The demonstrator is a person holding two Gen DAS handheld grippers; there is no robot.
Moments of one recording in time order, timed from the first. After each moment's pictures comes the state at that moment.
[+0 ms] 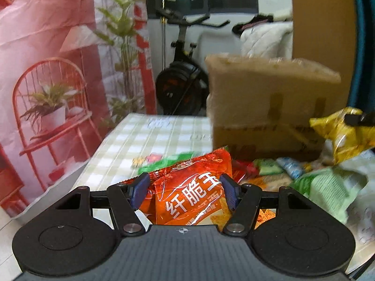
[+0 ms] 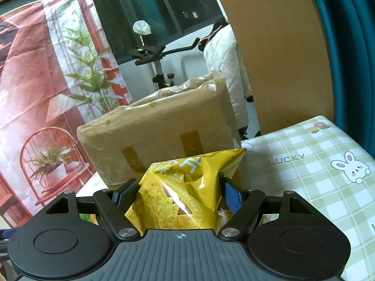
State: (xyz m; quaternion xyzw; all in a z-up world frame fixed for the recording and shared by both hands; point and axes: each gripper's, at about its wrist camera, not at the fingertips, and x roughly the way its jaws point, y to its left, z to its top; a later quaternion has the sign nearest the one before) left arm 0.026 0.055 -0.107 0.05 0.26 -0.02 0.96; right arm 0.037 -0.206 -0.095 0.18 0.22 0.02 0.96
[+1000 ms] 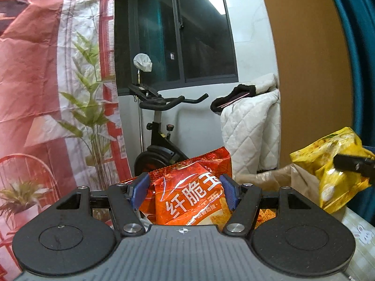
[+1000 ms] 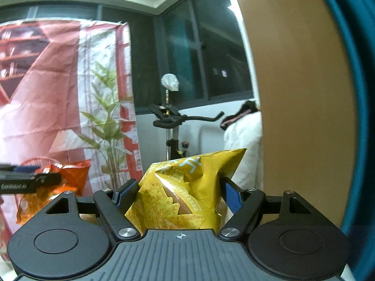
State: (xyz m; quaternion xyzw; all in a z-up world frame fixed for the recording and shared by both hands) left arm 0.185 -0.040 0.003 0.08 0.11 -0.06 0.99; right arm 0.139 -0.229 0.028 0.03 0.07 0.05 1.00
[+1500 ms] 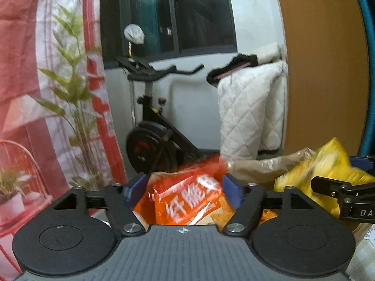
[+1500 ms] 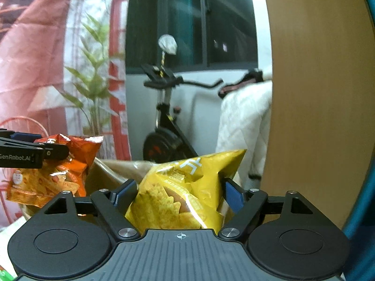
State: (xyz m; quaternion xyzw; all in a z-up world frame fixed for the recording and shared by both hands) left arm 0.269 -0.066 -0.022 0.08 0.18 -0.07 0.98; right arm 0.232 -0.218 -0.018 0.00 0.17 0.01 0.98
